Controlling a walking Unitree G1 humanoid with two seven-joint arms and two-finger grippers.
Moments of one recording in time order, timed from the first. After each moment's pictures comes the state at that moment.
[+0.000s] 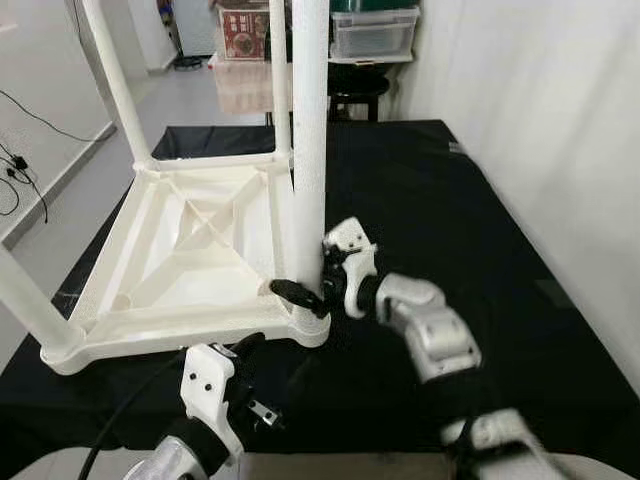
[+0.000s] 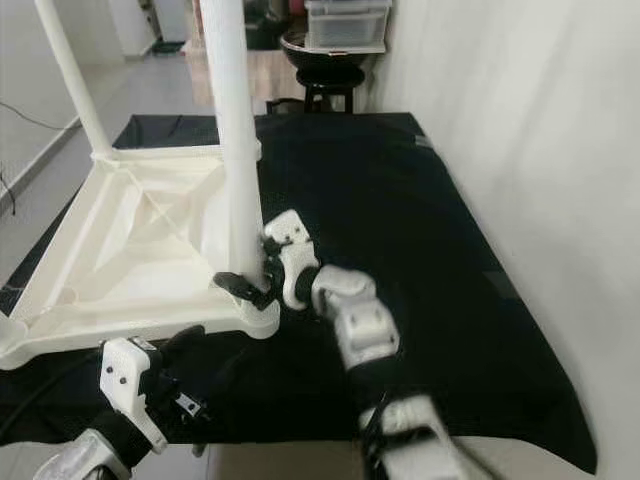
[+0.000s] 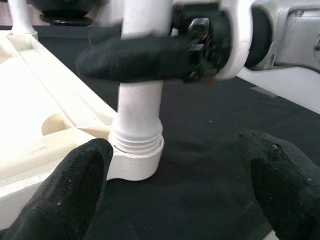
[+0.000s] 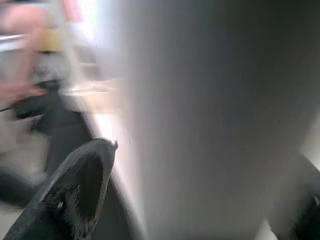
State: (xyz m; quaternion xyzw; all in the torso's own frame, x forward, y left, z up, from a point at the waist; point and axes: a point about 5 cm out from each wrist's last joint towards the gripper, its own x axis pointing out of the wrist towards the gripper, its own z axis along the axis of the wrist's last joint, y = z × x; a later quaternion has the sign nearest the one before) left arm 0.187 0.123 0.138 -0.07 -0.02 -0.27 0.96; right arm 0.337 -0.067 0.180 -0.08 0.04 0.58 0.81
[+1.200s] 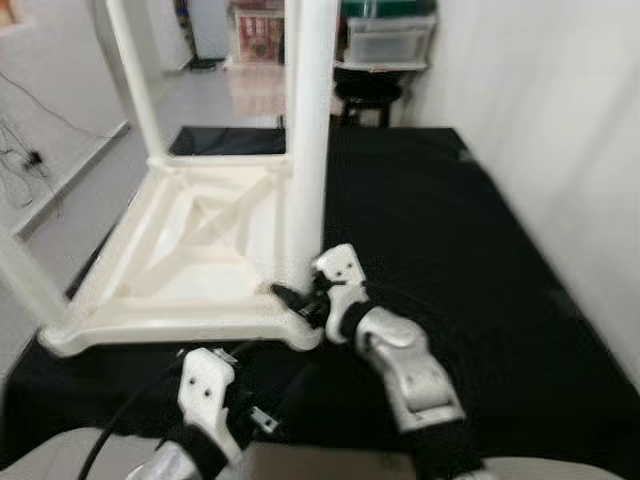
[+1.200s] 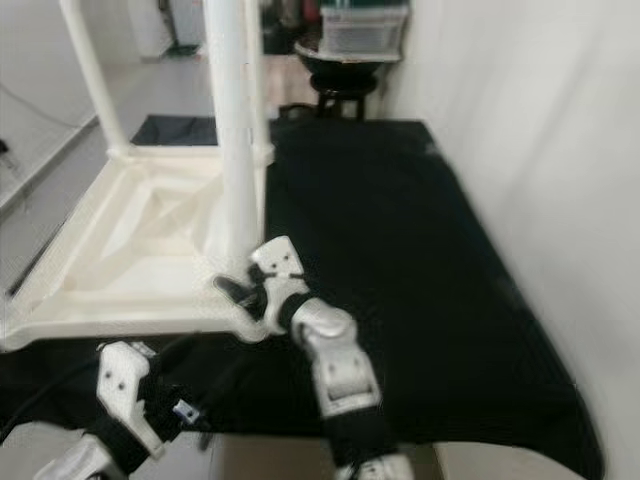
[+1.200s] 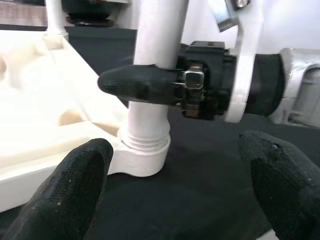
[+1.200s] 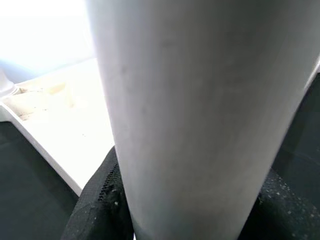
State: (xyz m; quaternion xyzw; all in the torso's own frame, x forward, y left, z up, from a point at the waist) left arm 0.181 0.124 0.134 -0.08 -0.01 -0.26 0.96; right arm 0.305 -0.061 0.142 -0.06 0.06 0.34 0.94
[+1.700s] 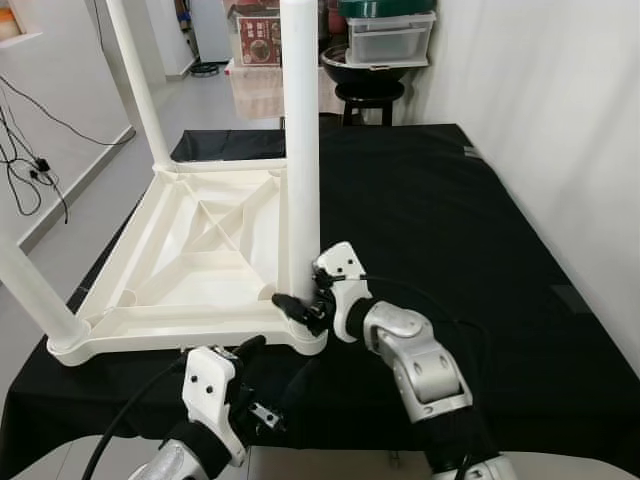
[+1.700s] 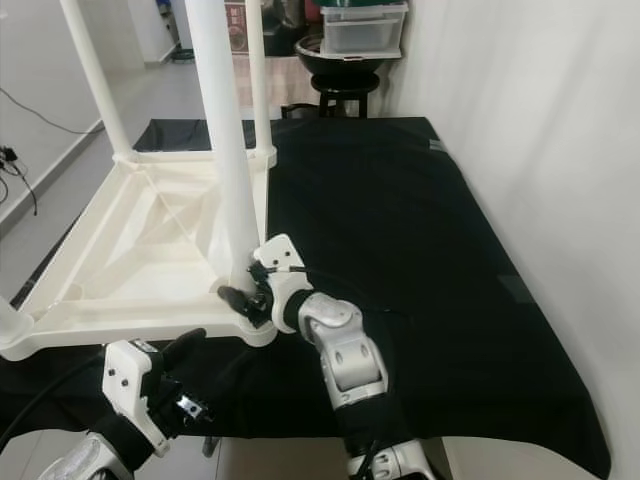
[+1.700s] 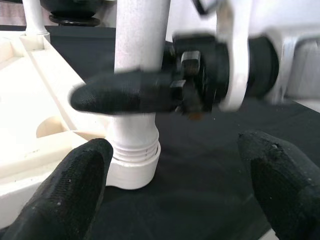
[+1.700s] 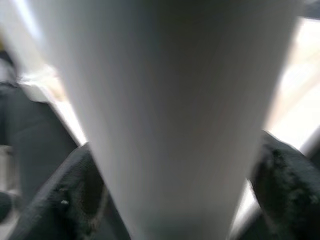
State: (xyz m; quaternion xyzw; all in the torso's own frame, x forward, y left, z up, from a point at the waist) left arm 0.187 0.124 0.136 -0.08 -0.02 -0.26 0.96; right arm 0.321 -0.052 0.162 -0.05 0.08 0.47 0.88
